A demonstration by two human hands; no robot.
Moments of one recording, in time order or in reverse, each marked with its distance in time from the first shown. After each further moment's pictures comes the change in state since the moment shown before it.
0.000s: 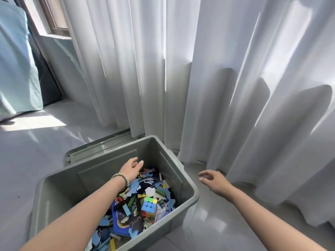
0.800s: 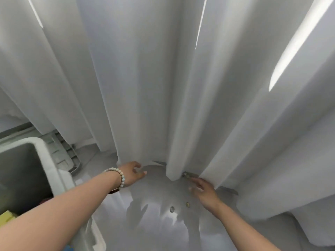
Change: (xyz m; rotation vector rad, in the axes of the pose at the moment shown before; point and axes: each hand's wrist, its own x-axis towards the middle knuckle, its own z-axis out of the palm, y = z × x) left_hand 0.243 0.041 0.271 0.552 -0.505 0.036; right_hand 0.219 0.258 -0.023 0.215 0.139 0.167
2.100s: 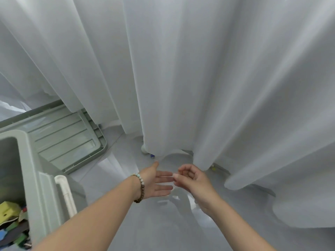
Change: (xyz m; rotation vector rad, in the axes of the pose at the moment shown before) left_hand 0.006 -0.035 0.038 -1.211 -0.237 -0.379; right_hand -0.018 -0.084 0.084 0.643 -0.225 0.060
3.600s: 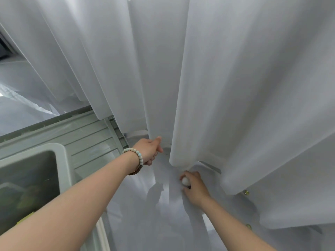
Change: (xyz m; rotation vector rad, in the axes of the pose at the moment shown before) left_hand -0.034 0.102 -0.078 0.396 0.351 0.453; right_hand 0.104 0.044 0.053 -0.950 -0.058 -0.126
